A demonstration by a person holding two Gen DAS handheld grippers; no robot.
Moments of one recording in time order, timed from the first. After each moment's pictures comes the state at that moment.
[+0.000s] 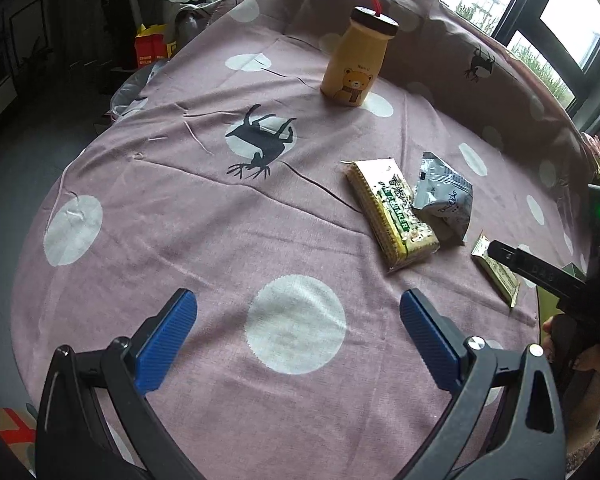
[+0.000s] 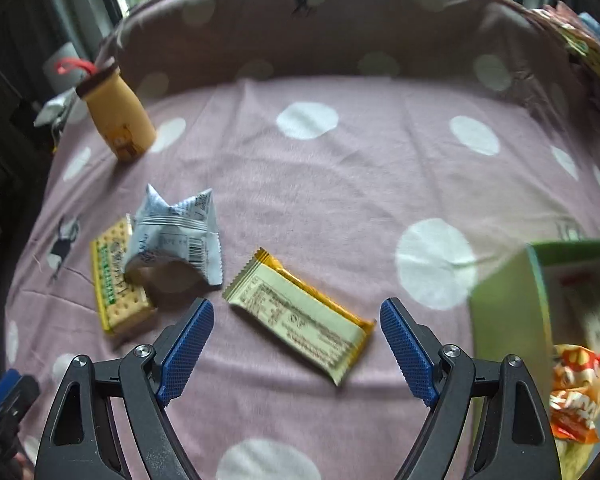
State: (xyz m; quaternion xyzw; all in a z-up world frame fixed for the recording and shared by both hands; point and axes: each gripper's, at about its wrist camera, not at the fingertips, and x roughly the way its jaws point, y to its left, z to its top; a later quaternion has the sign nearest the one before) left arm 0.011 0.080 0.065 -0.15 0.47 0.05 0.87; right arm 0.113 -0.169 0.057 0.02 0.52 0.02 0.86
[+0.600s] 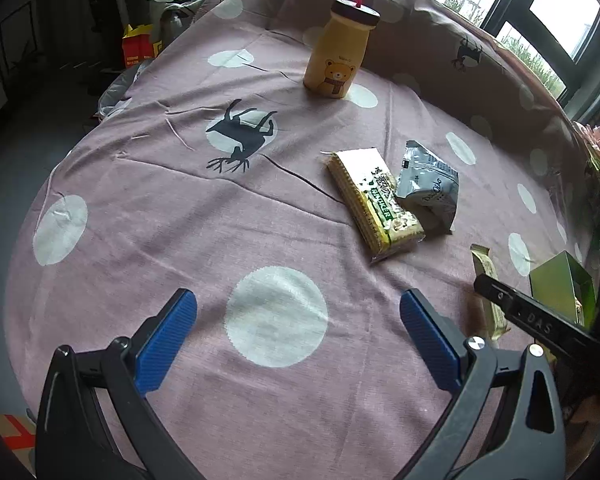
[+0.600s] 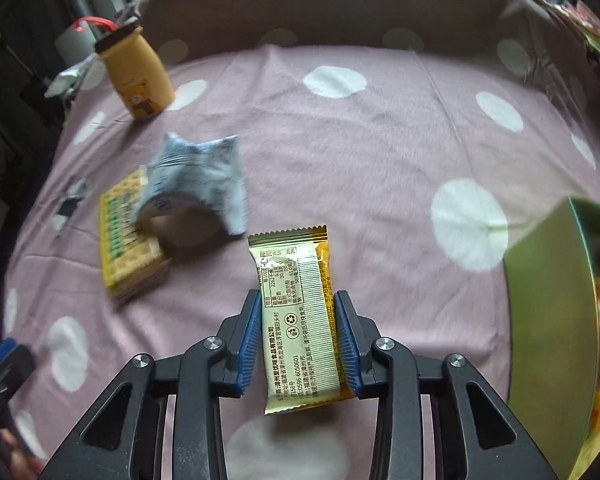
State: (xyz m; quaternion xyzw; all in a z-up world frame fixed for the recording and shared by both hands) left arm 0.009 0.068 0.065 -0.14 0.48 0.03 0.87; right arm 0.063 -0.159 0.063 0.05 0.54 0.06 0.84
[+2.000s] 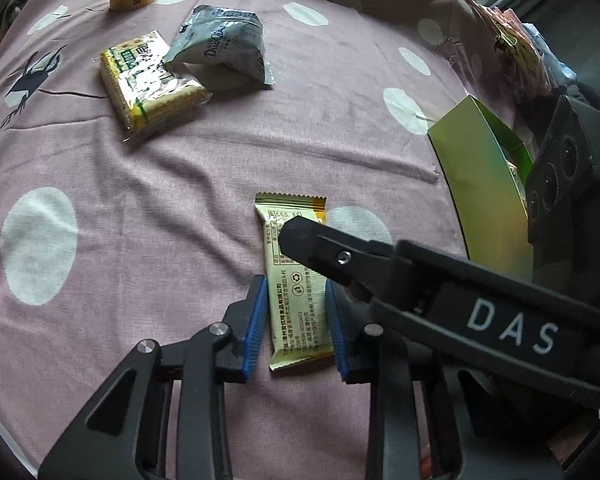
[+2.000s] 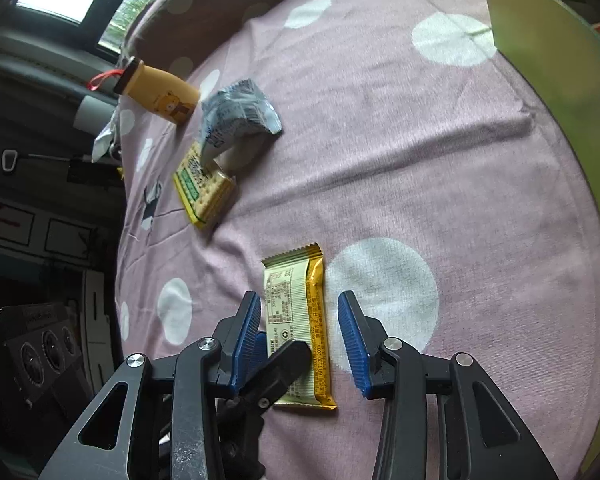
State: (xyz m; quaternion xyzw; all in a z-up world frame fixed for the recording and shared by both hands) left arm 0.004 -0.056 0.026 -0.10 0.57 -0.19 0.79; right arm 0.013 -0.178 0.028 0.30 0.57 0.11 0.76
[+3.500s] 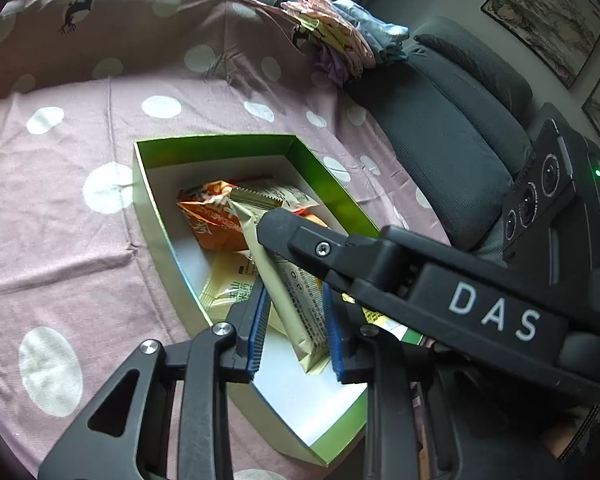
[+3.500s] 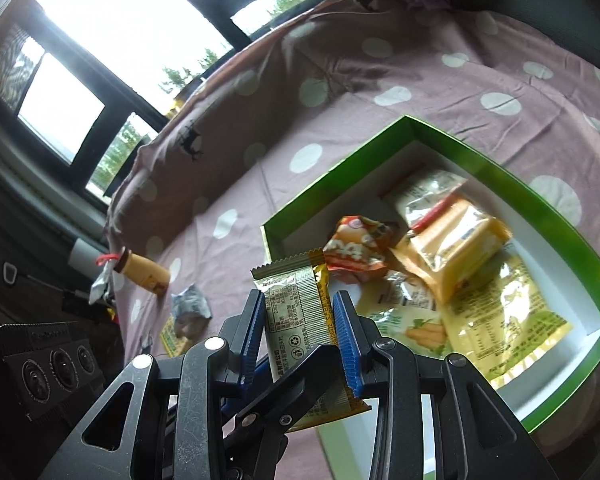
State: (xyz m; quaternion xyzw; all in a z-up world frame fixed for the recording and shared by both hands) left arm -0.027 -0.238 0.100 -0.07 0.44 -0.43 0.78; right arm -0.076 -0.351 0.132 0.34 0.37 -0.05 0.86
